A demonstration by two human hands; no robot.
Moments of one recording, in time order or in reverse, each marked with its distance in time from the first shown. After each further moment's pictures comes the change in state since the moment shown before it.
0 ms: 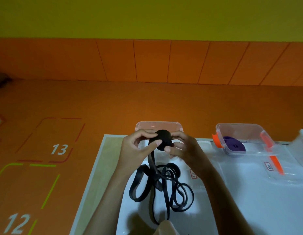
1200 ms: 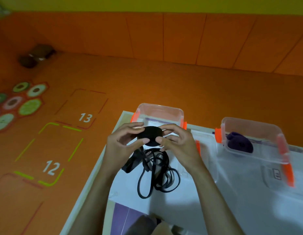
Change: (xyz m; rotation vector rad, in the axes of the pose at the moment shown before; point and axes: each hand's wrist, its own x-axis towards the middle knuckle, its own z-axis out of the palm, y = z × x) left_hand -0.052 0.022 0.067 0.133 0.192 -0.059; right_hand -0.030 -0.003 -0.062 0.221 -0.099 0.065
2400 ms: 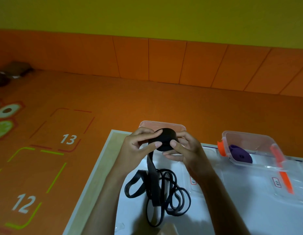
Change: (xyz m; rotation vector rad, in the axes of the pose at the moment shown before) left_hand 0.058 -0.014 -0.043 -0.155 -0.226 0.036; right_hand 0.032 0.003 0.047 0.035 0.057 0.015
